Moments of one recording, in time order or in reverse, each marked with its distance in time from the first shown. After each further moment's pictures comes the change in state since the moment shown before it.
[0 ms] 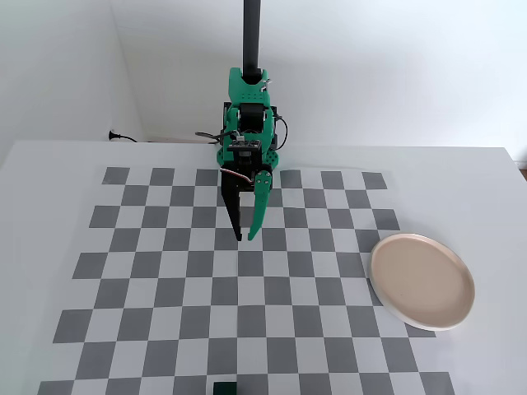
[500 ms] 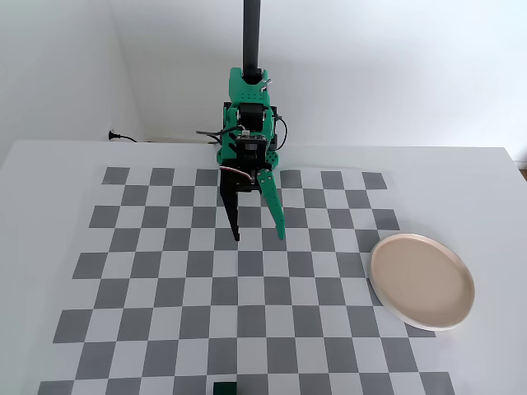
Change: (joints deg) arm 0.6 -0.2 0.0 -5.8 -5.0
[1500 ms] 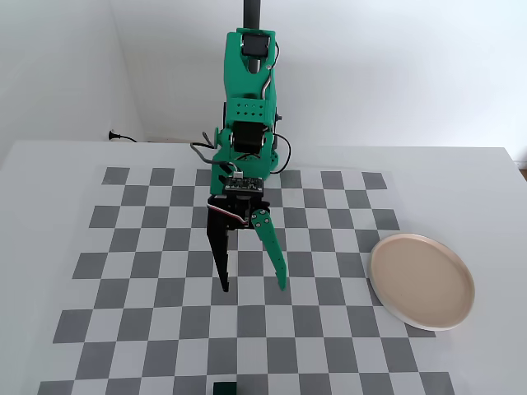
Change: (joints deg) arm 1.4 -72.5 -46.1 -18.5 -1.2
